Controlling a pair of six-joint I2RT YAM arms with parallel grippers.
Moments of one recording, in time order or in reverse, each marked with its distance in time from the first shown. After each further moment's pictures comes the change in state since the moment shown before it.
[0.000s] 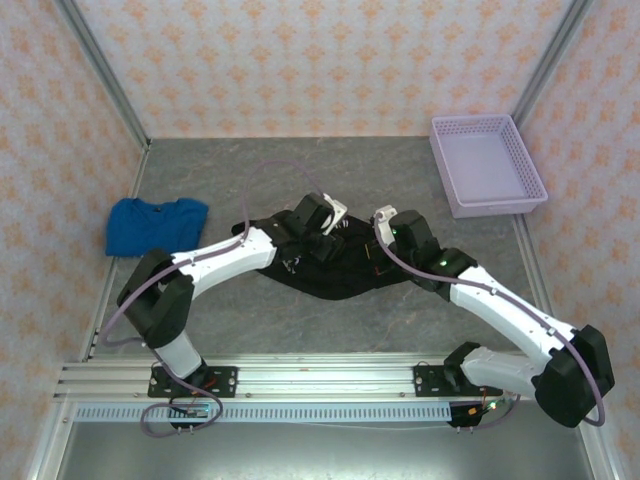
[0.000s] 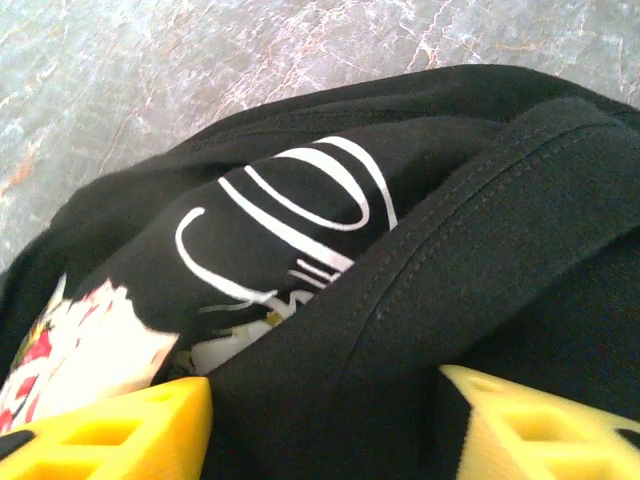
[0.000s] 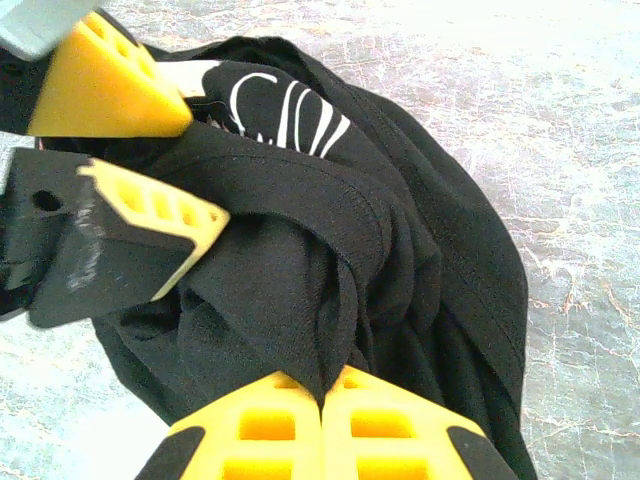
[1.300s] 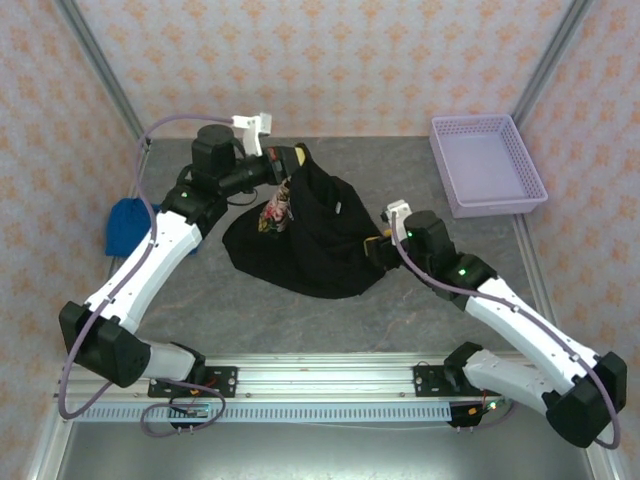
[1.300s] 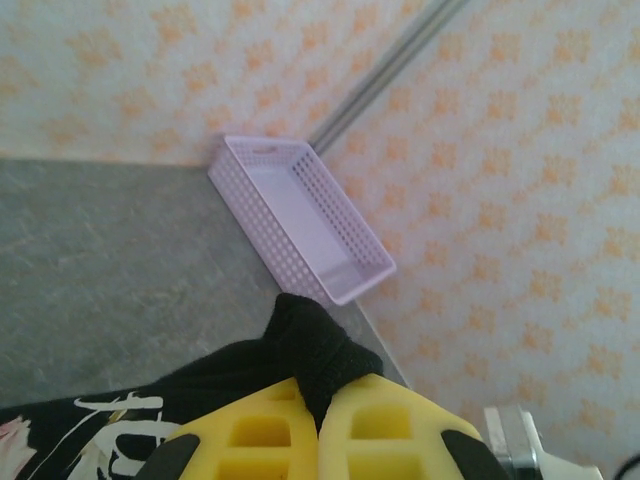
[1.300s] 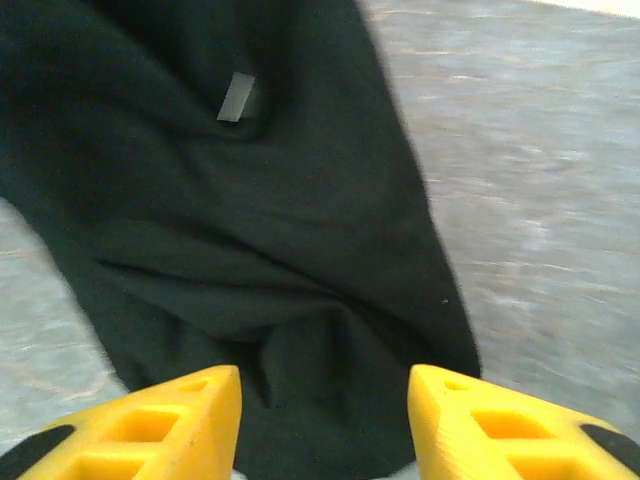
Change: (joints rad) left arm 0.364 -0.314 0.157 0.150 0.577 -0.524; right arm 0.000 -0.113 0.024 -0.014 -0.006 0.000
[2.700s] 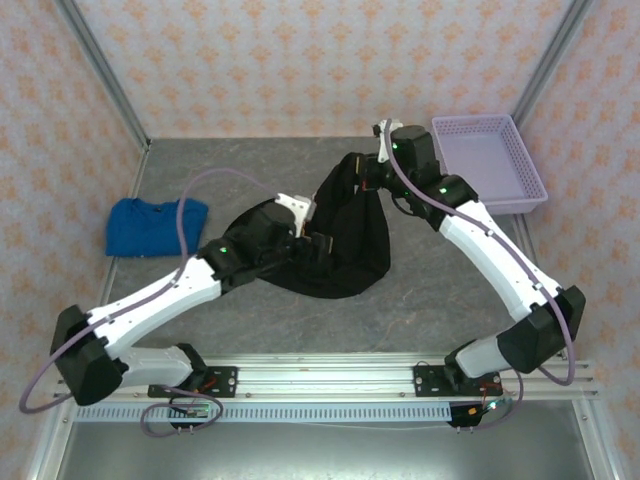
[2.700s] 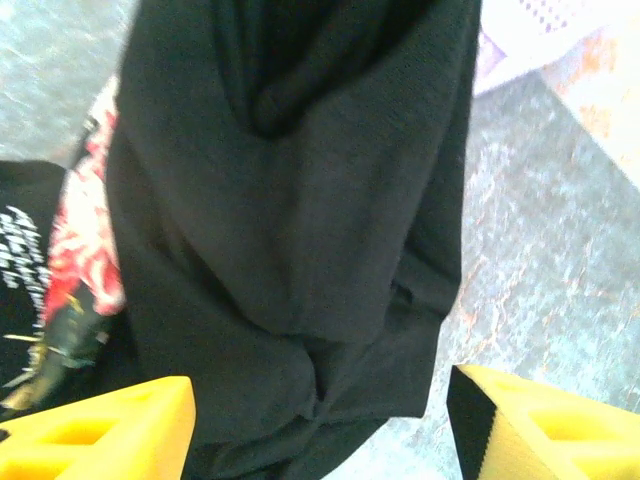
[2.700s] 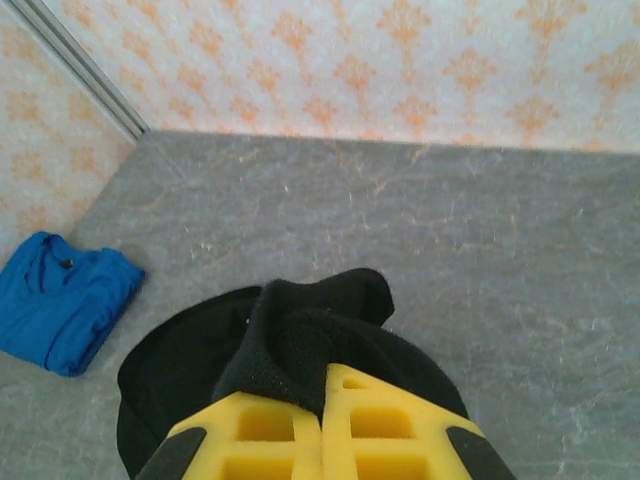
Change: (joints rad) left arm -0.424 -0.085 -0.325 -0.166 -0.567 0.192; right arm -0.101 0.449 0.648 -0.095 -0.015 0.152
